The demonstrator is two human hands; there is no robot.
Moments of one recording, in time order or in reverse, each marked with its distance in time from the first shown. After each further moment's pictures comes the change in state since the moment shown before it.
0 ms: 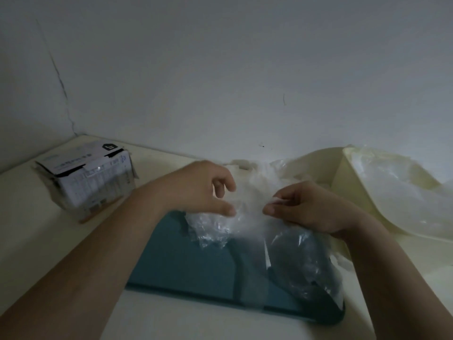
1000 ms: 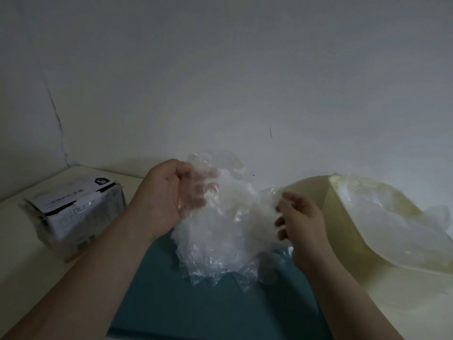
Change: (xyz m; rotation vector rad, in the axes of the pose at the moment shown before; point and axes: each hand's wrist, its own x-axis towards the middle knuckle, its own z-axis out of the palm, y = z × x) left_hand -0.005 0.024 -0.025 -1.537 0.259 -0.082; right_hand 0.022 0.001 0.029 0.702 0.796 0.152
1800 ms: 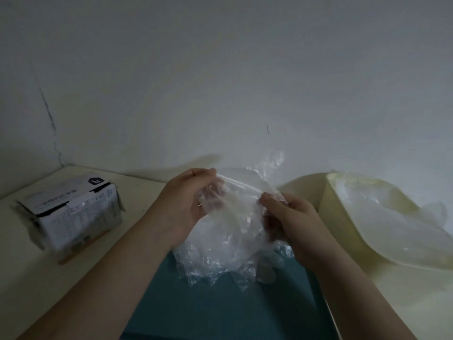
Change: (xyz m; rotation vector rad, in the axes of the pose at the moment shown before) left_hand 0.011 -0.030 0.014 0.111 0.041 0.078; right_hand 0.000 -0.010 -0.006 0.072 -0.347 0.015
